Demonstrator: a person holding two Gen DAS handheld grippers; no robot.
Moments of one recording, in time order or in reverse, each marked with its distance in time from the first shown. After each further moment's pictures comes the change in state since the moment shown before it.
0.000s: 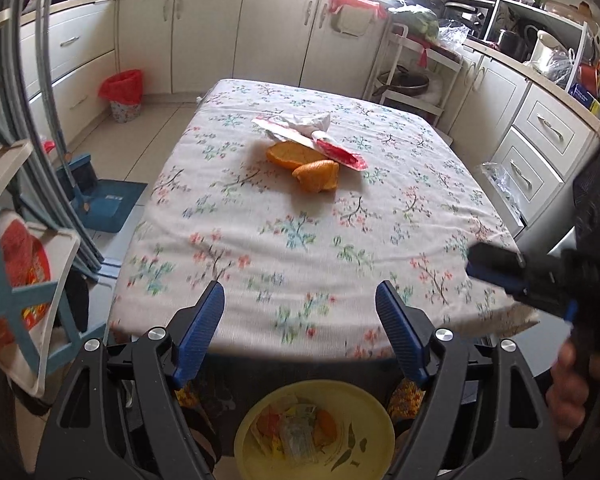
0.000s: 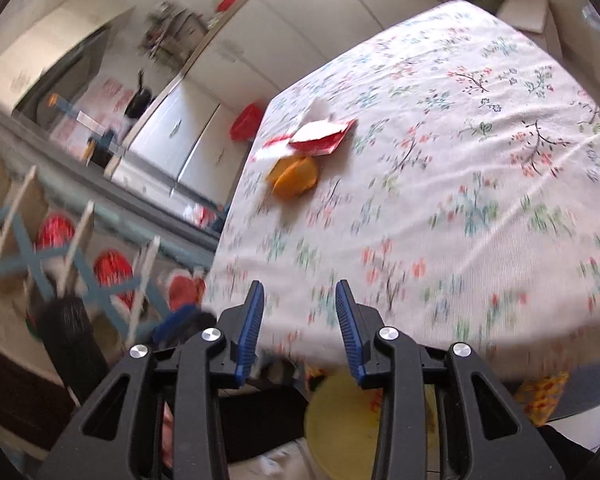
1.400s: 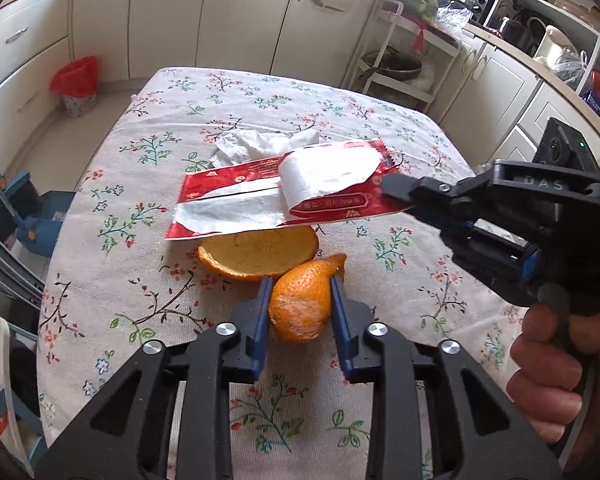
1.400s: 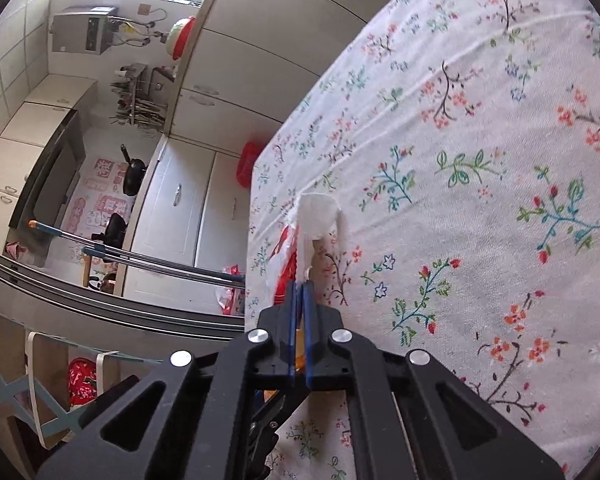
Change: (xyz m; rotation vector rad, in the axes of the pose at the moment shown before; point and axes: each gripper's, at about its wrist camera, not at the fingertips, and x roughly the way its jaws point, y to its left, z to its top) left arm 0.136 -0.006 0.102 0.009 0.088 -0.110; right arm 0.093 -0.024 0.126 0.246 -0.036 0.158
